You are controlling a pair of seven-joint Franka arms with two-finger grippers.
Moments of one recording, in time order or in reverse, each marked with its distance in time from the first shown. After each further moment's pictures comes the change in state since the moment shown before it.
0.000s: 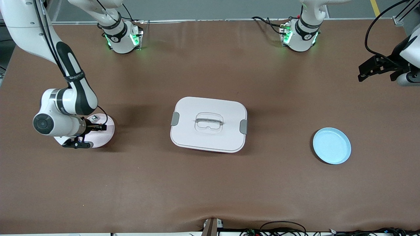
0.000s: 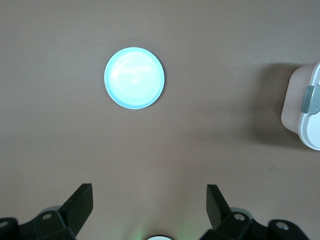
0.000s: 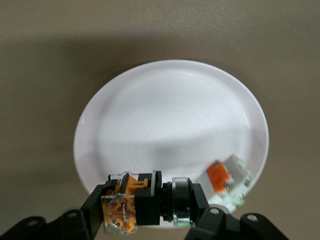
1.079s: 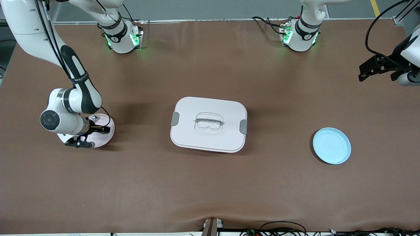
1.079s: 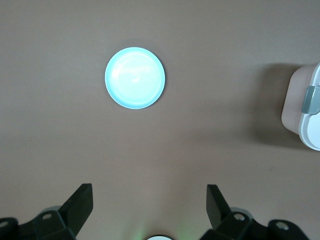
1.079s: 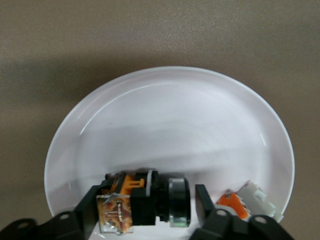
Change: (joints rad) left arm 0.003 -0.001 0.001 0.000 0.003 0.000 0.000; right arm -0.012 0.049 -0.012 -0.116 0.001 0.269 0.048
